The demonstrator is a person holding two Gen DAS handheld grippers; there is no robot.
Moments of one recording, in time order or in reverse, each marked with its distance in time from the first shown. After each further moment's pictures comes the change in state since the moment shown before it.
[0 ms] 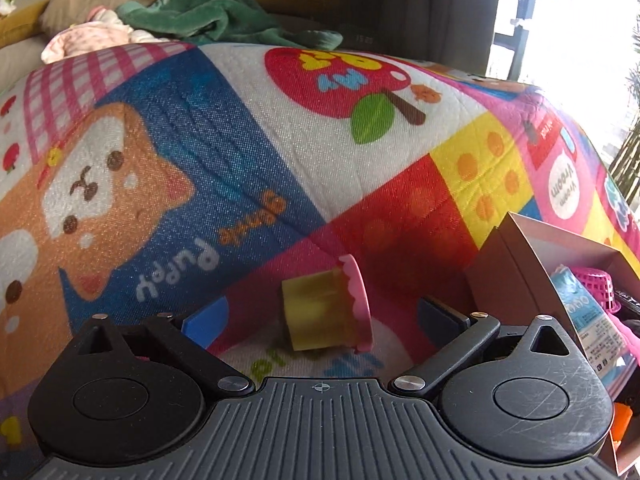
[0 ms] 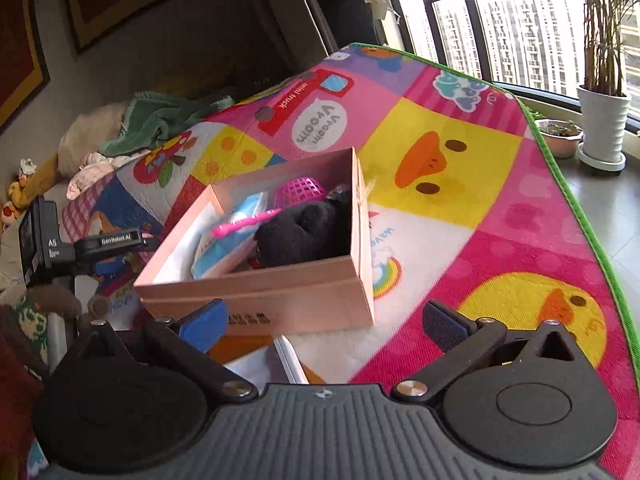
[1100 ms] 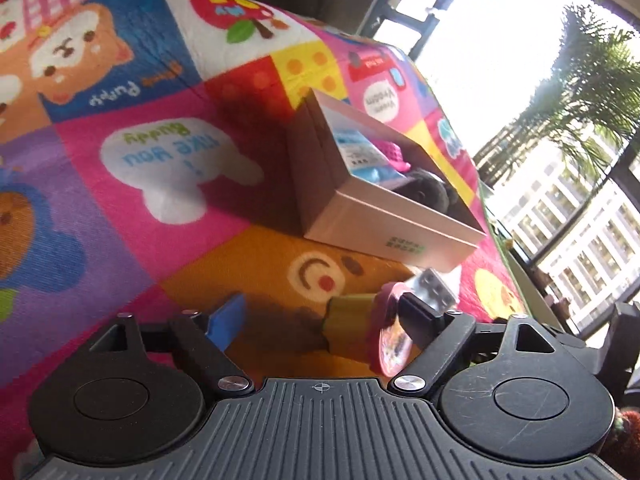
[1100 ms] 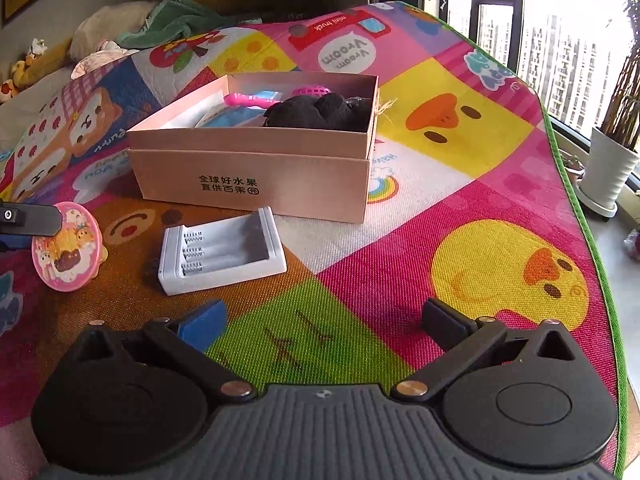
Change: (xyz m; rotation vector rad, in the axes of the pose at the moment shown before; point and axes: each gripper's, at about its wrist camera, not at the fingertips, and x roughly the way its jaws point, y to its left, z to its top) left arm -0.152 -0.018 -0.124 -0.096 0.103 -0.375; right arm 0.013 0.013 -0.047 -0.251 0.113 -0.051
